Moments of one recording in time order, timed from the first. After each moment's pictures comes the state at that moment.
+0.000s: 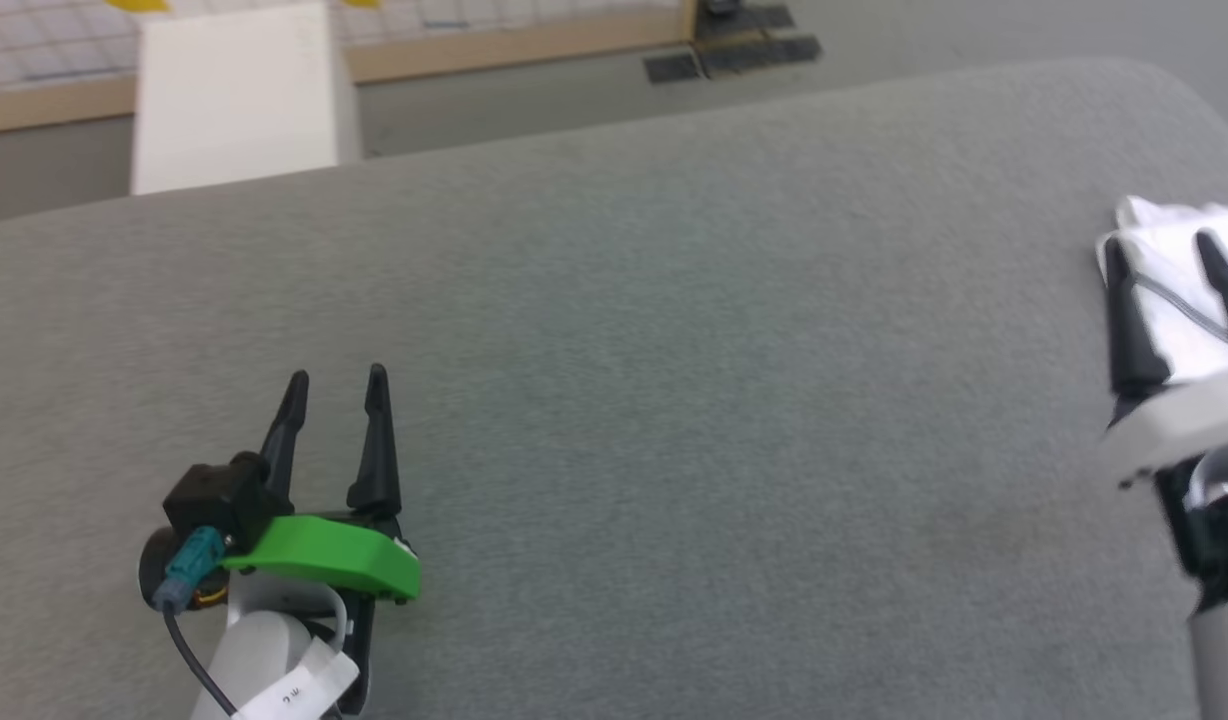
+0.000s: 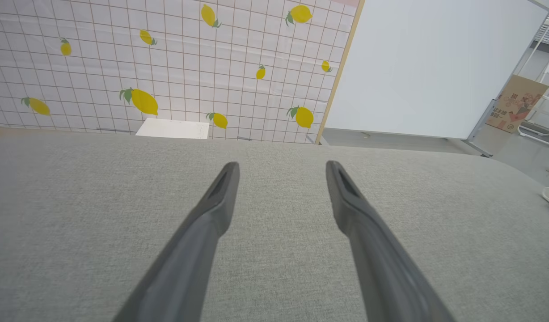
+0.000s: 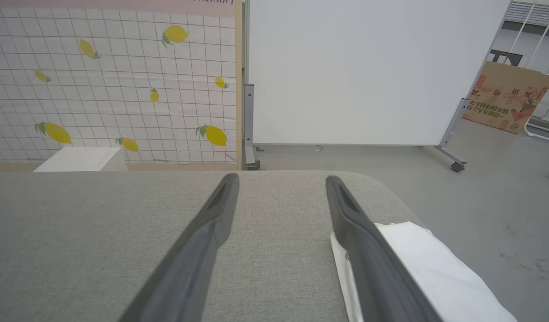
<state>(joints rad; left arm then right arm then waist) -0.18 0.08 -0.02 0.19 -0.27 -0.09 -0.25 -0.33 -0.24 -0.14 0.18 0.14 0.13 -0.02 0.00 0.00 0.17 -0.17</state>
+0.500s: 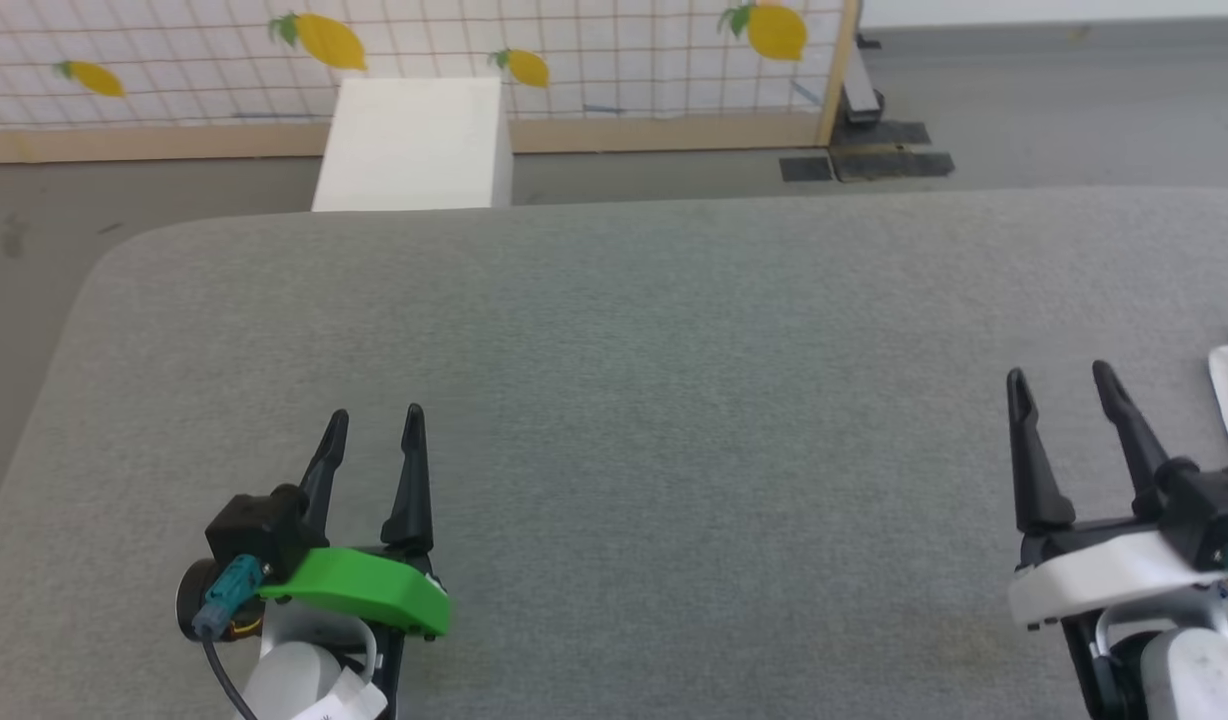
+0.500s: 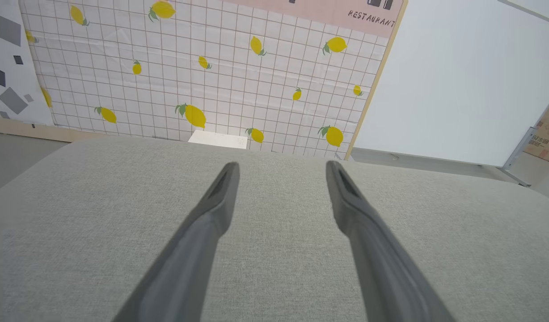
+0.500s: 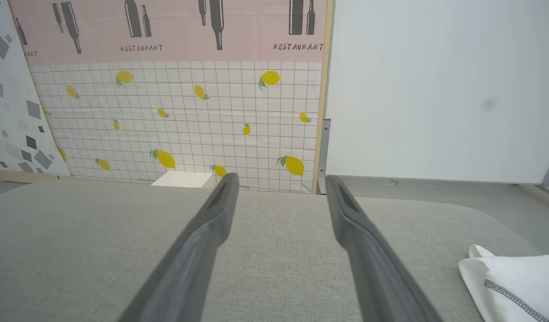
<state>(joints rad) -0.13 0.06 -0.05 0.21 -0.26 -0.09 -0.25 -0.08 -0.10 -0.08 0.05 0.09 0.13 -0.19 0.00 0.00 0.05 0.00</state>
